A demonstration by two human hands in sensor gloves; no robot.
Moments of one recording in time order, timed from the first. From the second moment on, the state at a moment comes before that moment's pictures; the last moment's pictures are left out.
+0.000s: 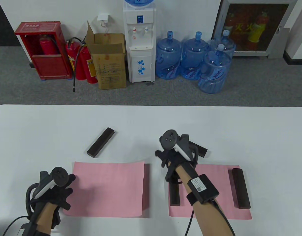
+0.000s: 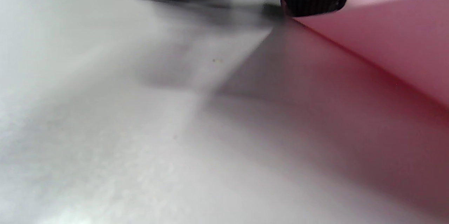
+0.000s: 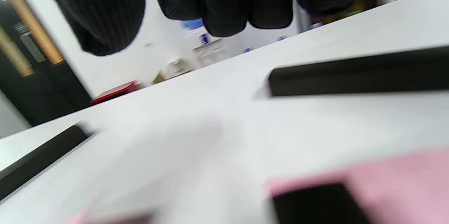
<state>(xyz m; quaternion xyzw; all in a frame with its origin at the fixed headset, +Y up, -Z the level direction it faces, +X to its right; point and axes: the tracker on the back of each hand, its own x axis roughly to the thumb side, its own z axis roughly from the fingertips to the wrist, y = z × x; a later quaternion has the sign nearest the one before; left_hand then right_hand) -0.377 -0.770 -0.318 -0.24 0.08 0.04 0.97 0.092 -0.694 -0.442 -0.03 0.07 0.98 0.17</state>
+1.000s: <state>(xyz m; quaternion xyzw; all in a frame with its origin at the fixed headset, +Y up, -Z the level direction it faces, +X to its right) -0.380 -0.772 -0.317 -0.25 0.09 0.06 0.96 0.089 -0.668 -0.451 -0.03 0.01 1.00 0.07</state>
